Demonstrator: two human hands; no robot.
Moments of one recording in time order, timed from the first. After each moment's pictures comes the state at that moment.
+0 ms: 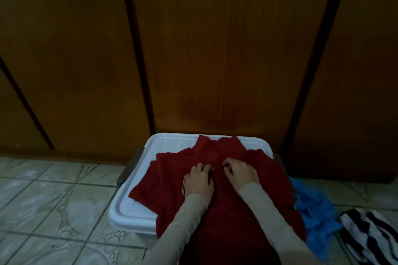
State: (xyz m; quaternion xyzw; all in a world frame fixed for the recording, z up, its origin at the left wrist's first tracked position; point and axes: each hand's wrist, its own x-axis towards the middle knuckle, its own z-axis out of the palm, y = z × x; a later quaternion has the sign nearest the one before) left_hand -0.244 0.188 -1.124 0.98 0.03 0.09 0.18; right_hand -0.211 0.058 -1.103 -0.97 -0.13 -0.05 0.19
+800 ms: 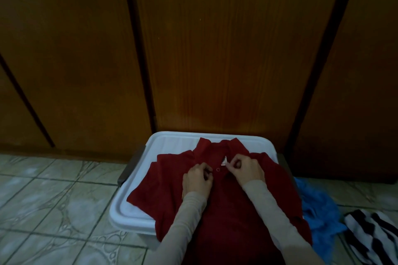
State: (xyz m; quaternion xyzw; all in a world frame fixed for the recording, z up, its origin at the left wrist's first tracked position) left_hand -0.238 0.199 -1.127 0.95 0.08 0.12 0.29; right_hand -0.211 0.059 -1.093 -0.94 -0.01 -0.04 0.33
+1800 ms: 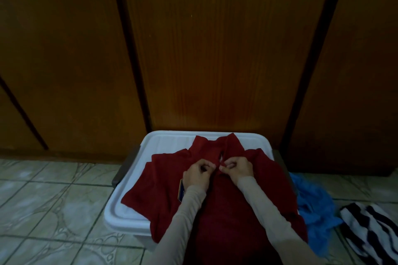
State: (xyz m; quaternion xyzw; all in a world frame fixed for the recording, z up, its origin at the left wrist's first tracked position) left_hand -0.236 0.186 -1.118 0.87 0.13 0.07 0.47; right_hand -0.205 0.065 -1.105 -0.86 0.06 0.04 0.51
